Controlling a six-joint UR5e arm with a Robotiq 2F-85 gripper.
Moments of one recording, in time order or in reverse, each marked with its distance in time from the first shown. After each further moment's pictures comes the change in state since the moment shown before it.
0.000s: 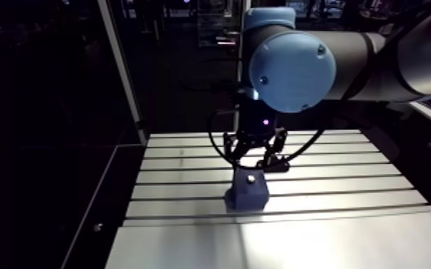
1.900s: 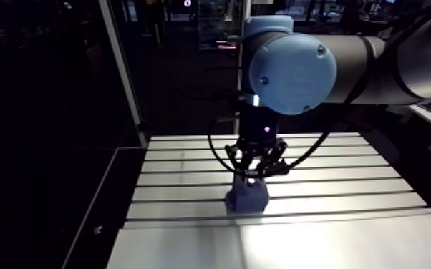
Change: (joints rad) arm 0.002 -0.014 0.012 0.060 -0.008 0.004
